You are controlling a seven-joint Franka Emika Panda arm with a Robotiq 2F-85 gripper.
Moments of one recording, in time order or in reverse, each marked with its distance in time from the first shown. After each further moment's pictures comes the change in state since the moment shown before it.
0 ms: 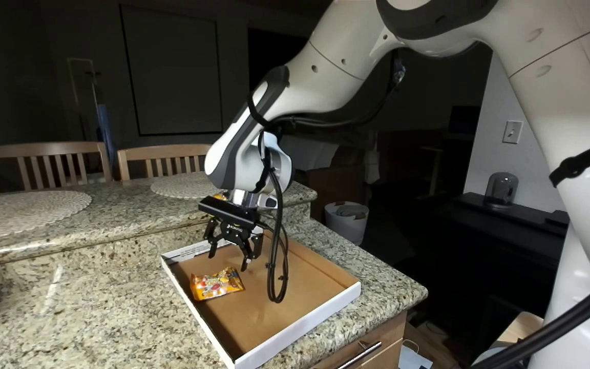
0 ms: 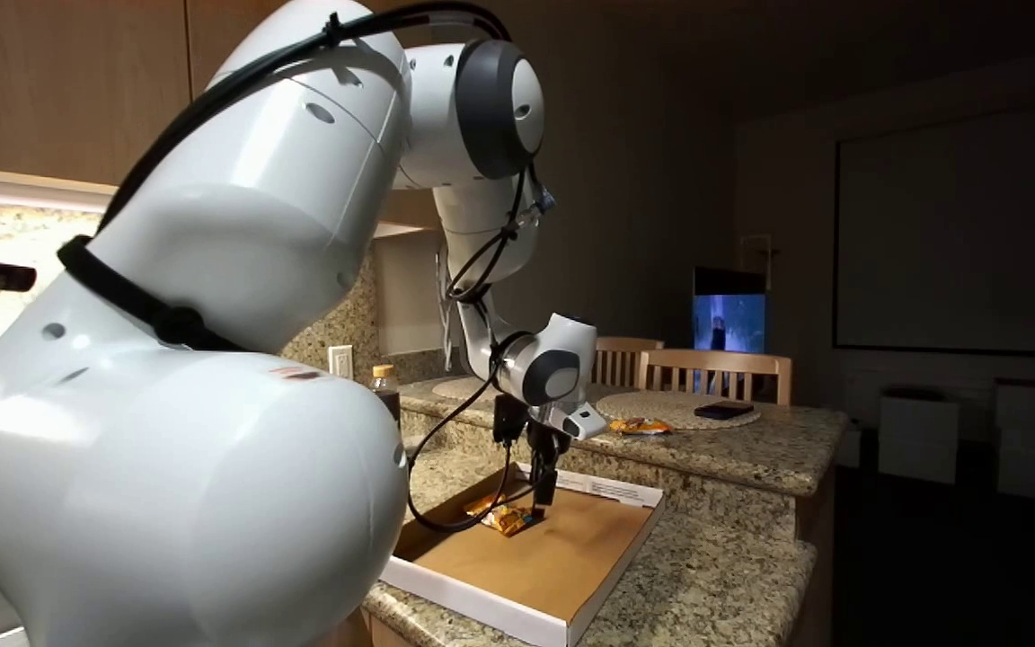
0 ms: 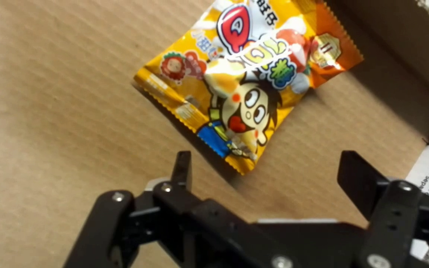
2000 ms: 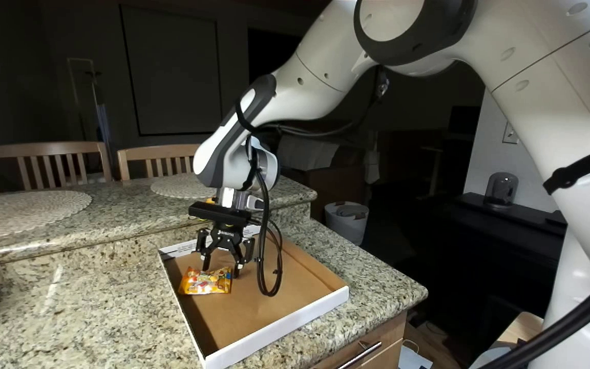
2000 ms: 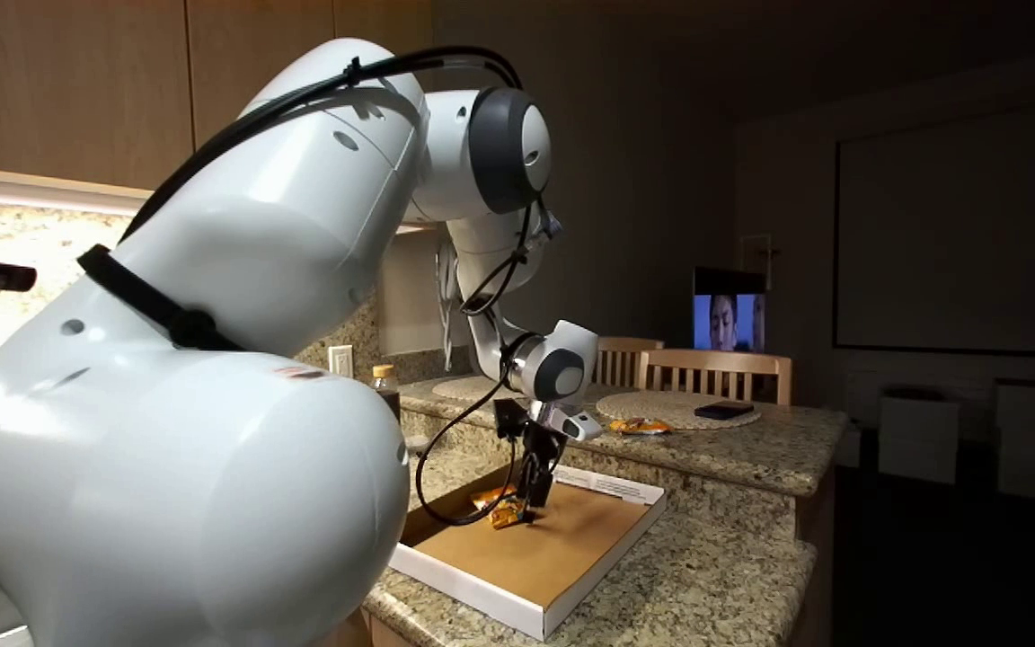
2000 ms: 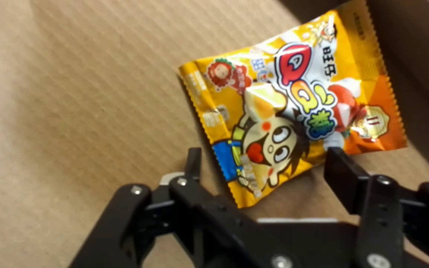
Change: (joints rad) arm 0.020 0.102 -0.018 0.175 -0.049 -0.233 0.000
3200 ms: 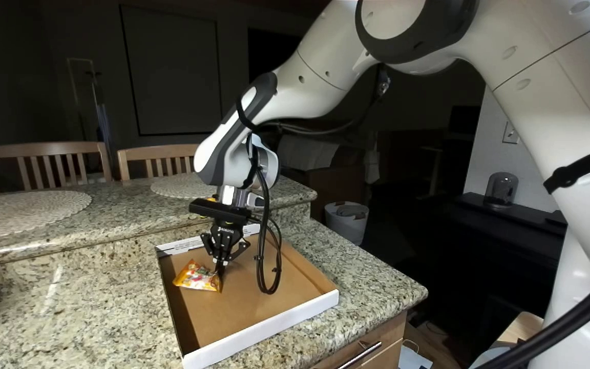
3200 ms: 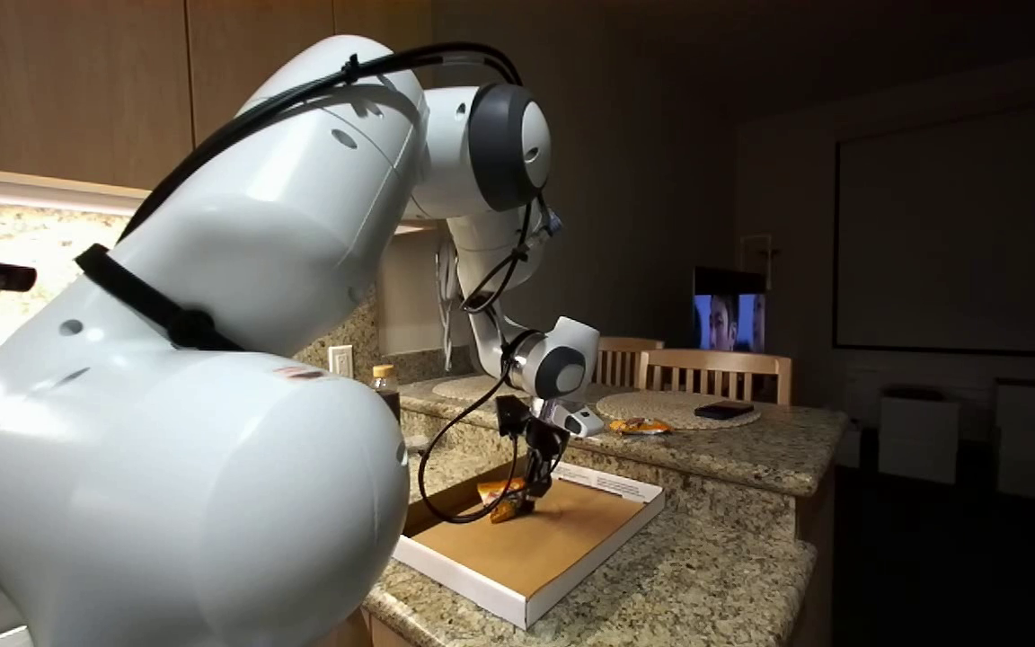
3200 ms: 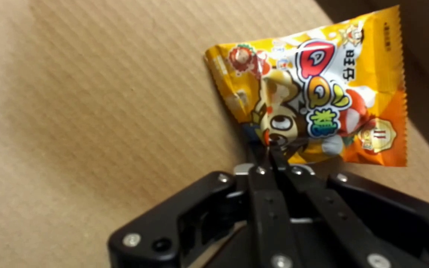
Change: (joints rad) arm -0.004 -0.008 0.000 -0.003 0.000 0.025 0.000
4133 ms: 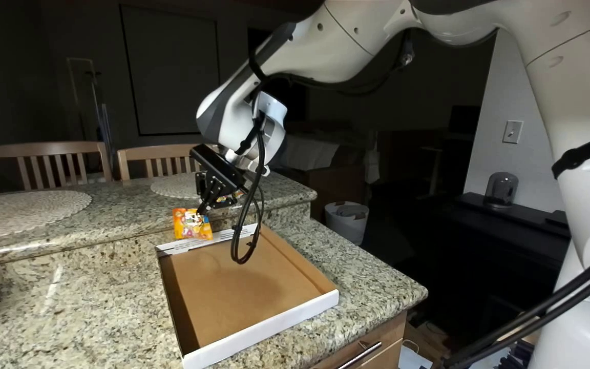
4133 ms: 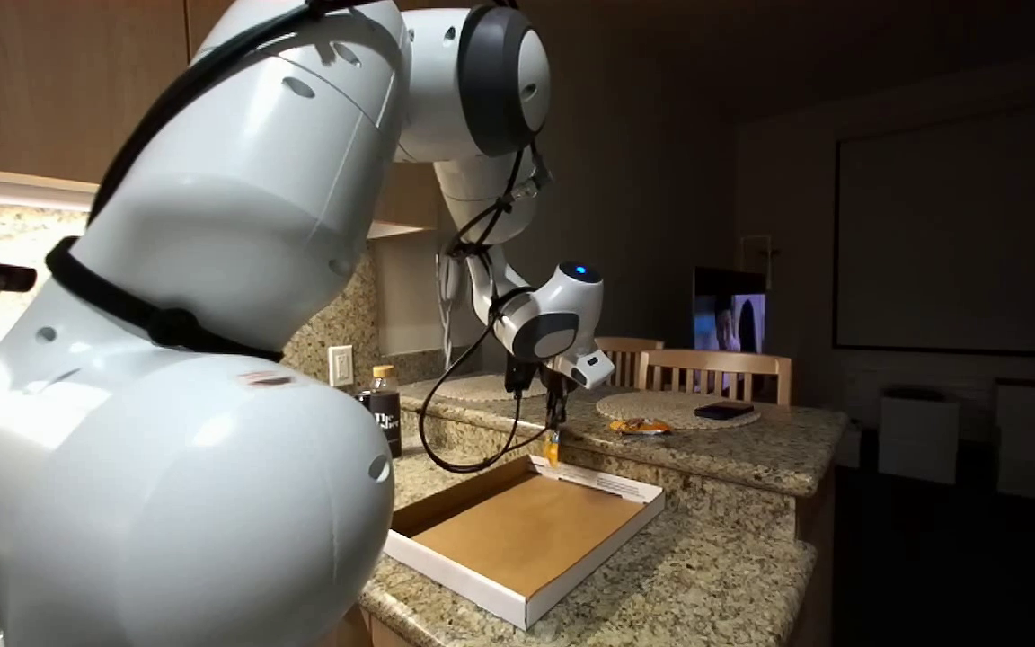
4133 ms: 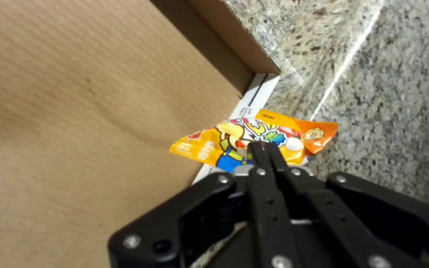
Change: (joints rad) arm -0.137 -0.175 0.172 -0.106 0.300 0.430 -0.197
